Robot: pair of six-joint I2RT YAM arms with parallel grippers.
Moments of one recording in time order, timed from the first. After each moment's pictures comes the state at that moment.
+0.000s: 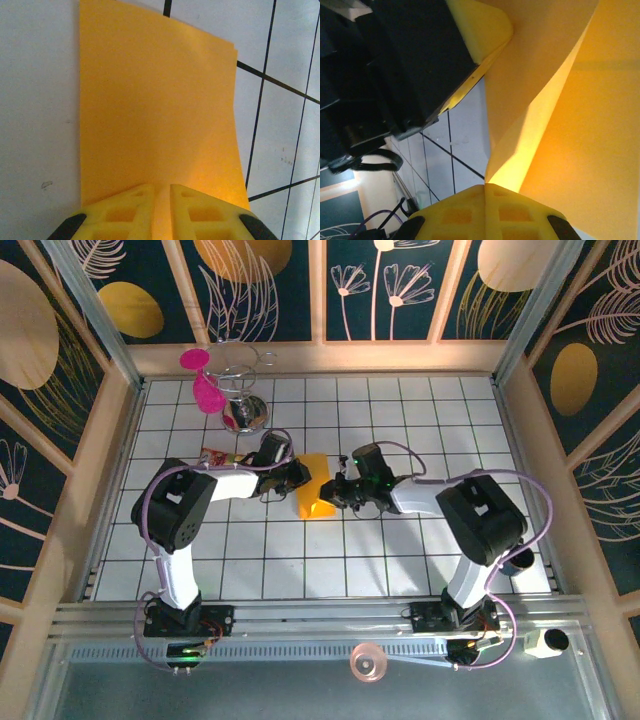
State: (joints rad) left arm -0.52 1.91 0.99 0.06 0.27 -0.92; right arm 0.62 1.76 0.82 0.20 -0.61 0.94
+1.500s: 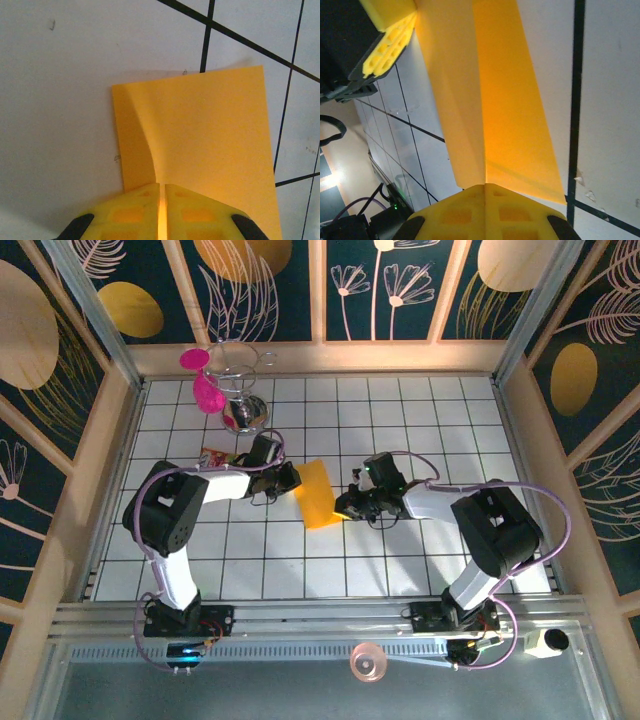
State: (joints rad) left arm -0.48 1.87 0.94 0.01 0.29 -0.85; right arm 0.58 1.64 0.72 0.01 -0.62 0.87
